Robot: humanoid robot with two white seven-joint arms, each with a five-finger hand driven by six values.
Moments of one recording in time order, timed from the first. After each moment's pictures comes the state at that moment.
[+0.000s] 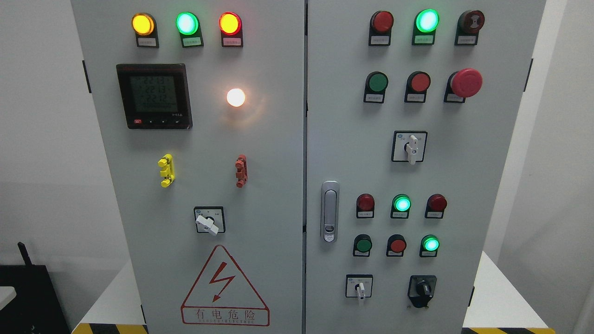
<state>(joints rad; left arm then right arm) 0.00 -0.06 0.00 0.00 -0.08 -0.05 0.02 0.30 -0.02 0.34 -2.07 0.00 -0.05 -0.16</state>
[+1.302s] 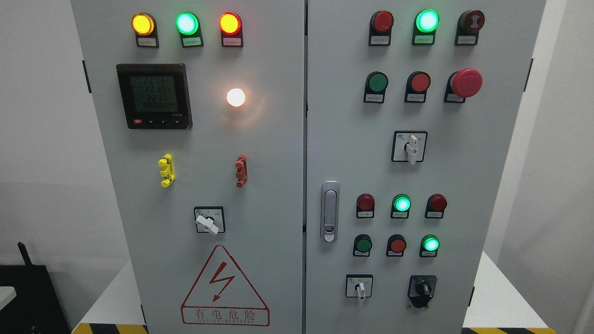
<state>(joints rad) 0.00 -0.06 0.00 0.00 -0.08 -0.05 0.02 0.31 0.00 0.33 -2.07 0.00 -0.05 -0.16</state>
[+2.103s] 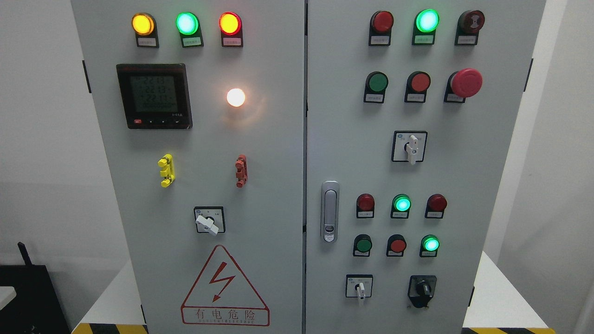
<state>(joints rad) 0.00 -0.06 0.00 0.00 -0.08 -0.05 0.02 0.31 0.00 0.32 -2.07 0.06 -0.06 -0.16</state>
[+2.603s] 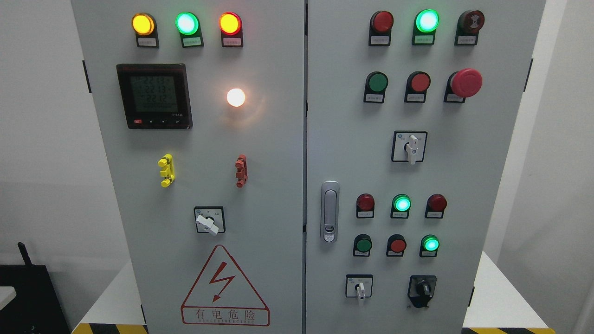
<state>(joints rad) 0.00 -0.06 0.00 0.00 -0.08 -0.05 0.02 0.33 0.00 0.32 -2.07 0.09 -0.08 -0.16</state>
